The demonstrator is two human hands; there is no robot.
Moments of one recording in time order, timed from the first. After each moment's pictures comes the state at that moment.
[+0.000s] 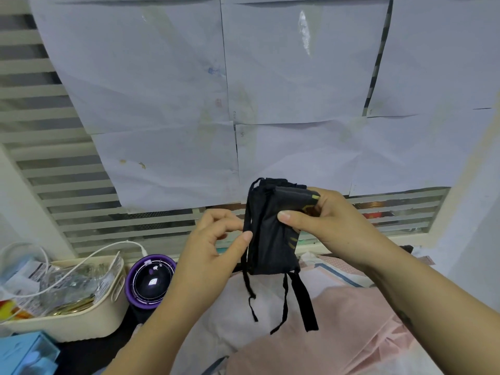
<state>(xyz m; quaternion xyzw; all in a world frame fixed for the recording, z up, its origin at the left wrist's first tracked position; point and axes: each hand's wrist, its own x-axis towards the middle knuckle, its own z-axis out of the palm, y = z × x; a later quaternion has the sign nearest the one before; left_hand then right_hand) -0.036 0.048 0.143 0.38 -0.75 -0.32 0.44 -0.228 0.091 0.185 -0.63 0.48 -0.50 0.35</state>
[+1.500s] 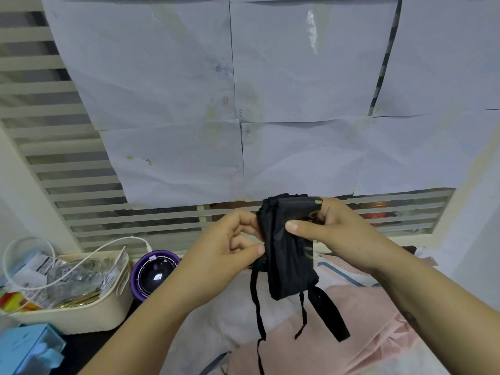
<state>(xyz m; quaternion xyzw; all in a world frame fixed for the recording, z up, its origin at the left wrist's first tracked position) -0.030 0.049 0.157 0.32 -0.76 -0.46 0.33 -0.234 0.092 0.175 -0.66 0.45 -0.45 0.39</state>
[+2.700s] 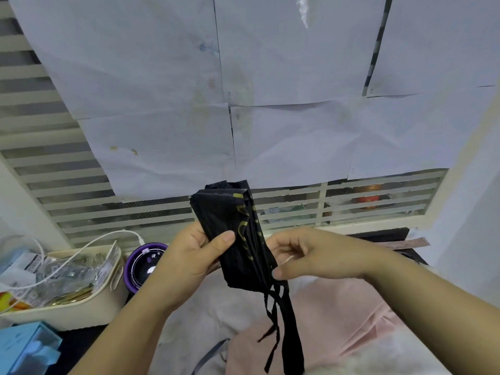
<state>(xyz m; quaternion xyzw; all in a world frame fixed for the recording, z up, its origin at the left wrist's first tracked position) -0.013 0.034 0.121 0.28 -0.61 -0.62 0.40 -0.227 0.094 0.150 -0.68 0.48 -0.22 0.51</state>
